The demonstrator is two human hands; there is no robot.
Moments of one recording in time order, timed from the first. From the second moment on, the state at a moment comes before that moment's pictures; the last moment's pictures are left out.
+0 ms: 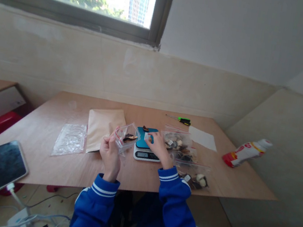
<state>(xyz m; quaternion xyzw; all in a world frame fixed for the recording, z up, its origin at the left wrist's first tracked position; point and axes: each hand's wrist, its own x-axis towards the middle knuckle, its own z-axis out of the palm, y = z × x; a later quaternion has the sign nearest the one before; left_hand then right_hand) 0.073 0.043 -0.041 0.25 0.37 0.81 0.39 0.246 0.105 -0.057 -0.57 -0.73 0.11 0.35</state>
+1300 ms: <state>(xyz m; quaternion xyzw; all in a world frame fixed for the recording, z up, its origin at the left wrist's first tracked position) 0.060 0.036 -0.018 0.19 0.31 0.74 0.57 0.218 0.111 0.023 -0.36 -0.74 0.28 0.50</state>
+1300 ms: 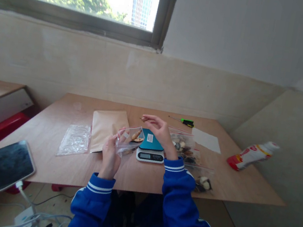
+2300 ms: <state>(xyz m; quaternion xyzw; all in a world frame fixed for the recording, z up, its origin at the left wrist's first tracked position) 0.049 0.015 -0.025 0.44 0.41 0.68 0.43 0.209 0.041 -0.003 -0.48 -0.47 0.29 0.68</state>
